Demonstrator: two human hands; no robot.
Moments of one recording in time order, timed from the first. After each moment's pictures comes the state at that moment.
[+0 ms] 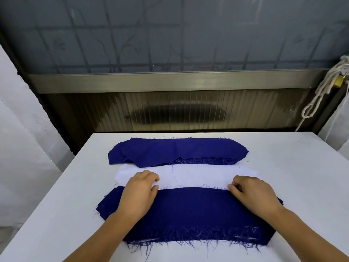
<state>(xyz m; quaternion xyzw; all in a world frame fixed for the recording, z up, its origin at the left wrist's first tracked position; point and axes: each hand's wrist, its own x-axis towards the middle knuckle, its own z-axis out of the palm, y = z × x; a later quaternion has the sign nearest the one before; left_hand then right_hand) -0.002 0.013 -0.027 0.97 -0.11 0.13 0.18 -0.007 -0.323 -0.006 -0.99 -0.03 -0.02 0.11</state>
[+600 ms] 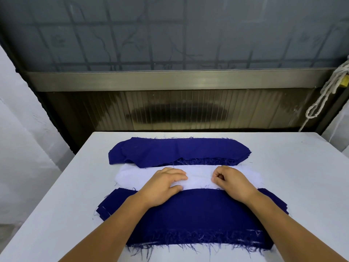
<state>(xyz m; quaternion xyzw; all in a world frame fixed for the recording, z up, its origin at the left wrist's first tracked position) 0.041 -0.020 -0.028 0.93 -0.27 -0.04 0.27 0.039 -0.288 -0.013 -0.96 -0.11 0.04 0.27</state>
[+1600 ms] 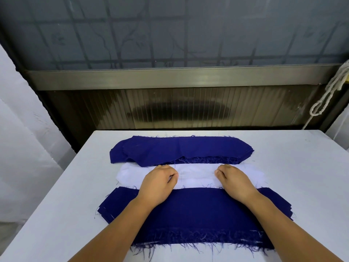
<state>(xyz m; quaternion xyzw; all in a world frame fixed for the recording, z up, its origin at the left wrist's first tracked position) 0.033 -0.022 -0.029 0.95 -0.14 0.07 0.26 0.042 -0.278 -0.021 -0.97 -0.06 0.01 0.22</state>
